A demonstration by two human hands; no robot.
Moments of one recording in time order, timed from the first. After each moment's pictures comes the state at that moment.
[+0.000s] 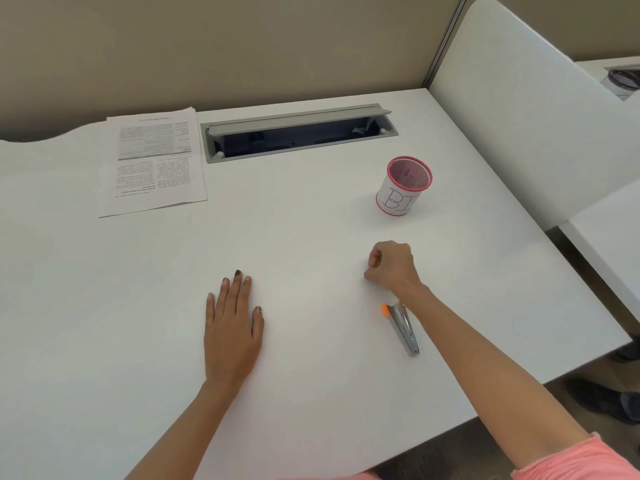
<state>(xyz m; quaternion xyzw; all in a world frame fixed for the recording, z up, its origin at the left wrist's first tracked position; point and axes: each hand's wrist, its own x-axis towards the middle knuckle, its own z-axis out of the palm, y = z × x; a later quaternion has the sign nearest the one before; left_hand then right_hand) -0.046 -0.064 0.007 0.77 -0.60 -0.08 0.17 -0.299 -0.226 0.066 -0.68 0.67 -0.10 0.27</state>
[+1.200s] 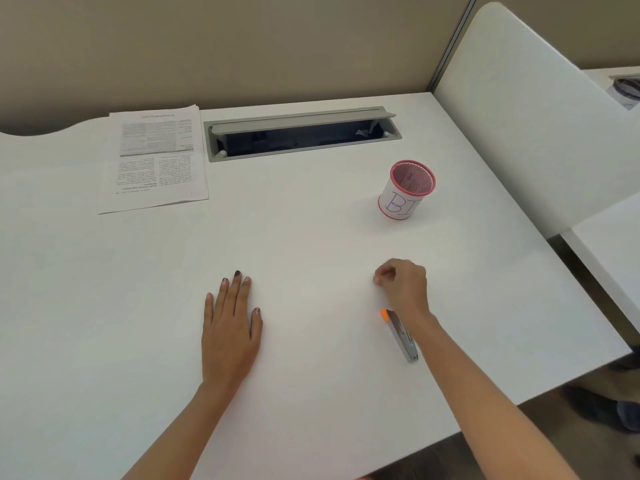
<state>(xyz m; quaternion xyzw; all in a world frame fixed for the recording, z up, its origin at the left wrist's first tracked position) -0.046 -0.064 0.007 0.77 -0.60 -0.08 0.18 -0.310 -0.198 0.059 -0.64 0.70 -0.20 0.25</state>
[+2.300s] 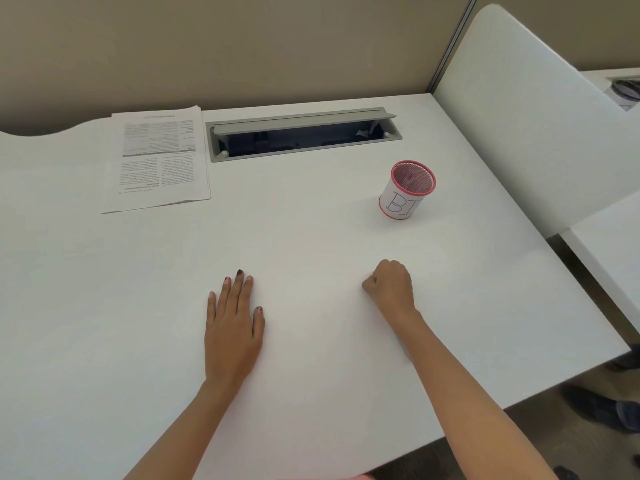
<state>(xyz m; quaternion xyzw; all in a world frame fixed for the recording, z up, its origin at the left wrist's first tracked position) -0.046 -0.064 0.007 0.77 -0.60 -0.08 0.18 -0.284 -0.201 0.058 -0.66 0.73 -0.03 0.19</state>
